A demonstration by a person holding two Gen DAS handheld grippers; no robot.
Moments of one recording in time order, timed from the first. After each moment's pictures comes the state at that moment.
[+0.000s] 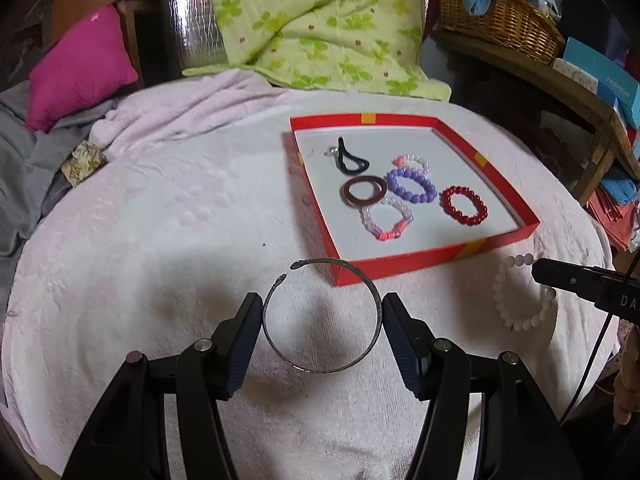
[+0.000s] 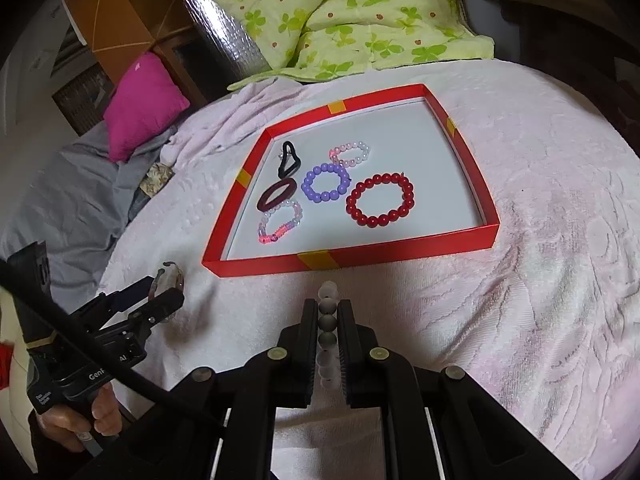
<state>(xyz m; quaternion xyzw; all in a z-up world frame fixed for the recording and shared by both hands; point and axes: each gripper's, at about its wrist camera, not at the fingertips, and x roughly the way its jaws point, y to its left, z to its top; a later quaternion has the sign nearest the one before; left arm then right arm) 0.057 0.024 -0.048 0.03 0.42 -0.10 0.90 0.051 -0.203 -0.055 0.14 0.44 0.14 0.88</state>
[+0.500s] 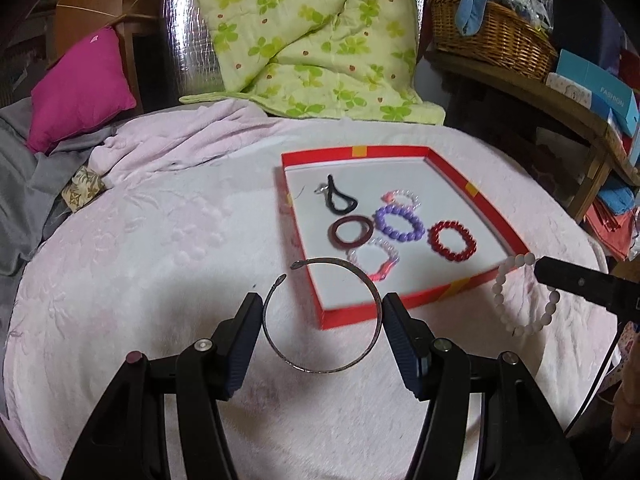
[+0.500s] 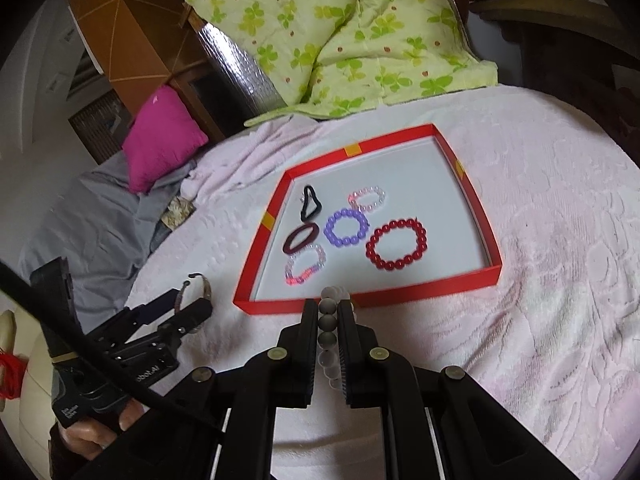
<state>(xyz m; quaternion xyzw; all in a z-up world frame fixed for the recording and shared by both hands) 0.067 0.008 -0.028 0.03 0.38 -0.10 0.92 0.048 -0.209 -0.027 0.17 0.38 0.15 0.90</state>
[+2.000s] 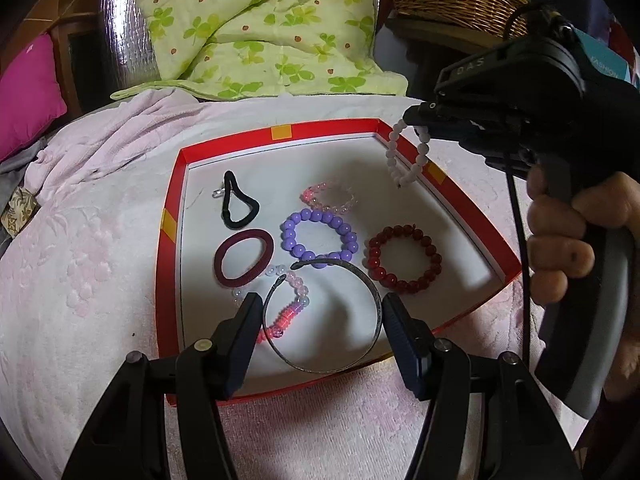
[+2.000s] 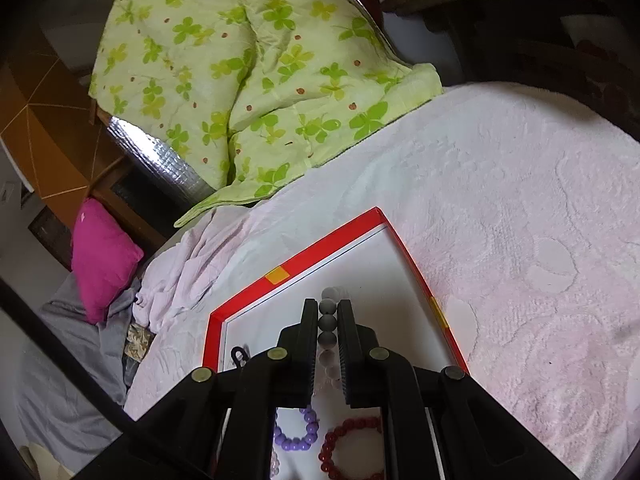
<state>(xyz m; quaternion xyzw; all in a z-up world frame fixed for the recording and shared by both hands) 0.130 -0.079 -0.066 0.04 0.42 -0.16 0.89 0.220 -0.267 -0.038 0.30 0.34 0.04 0.89</state>
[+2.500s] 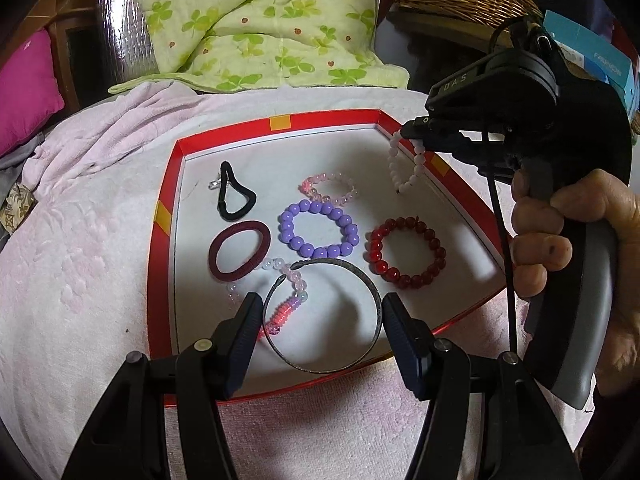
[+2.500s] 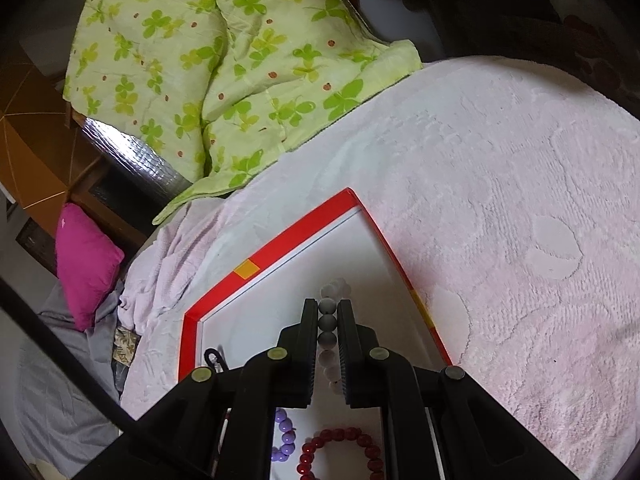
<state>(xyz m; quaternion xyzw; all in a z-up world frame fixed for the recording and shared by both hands) 0.134 -0.082 -0.074 0.04 0.43 -0.16 0.89 0.235 -0.274 -0.062 0.31 0.37 0.02 0.87</state>
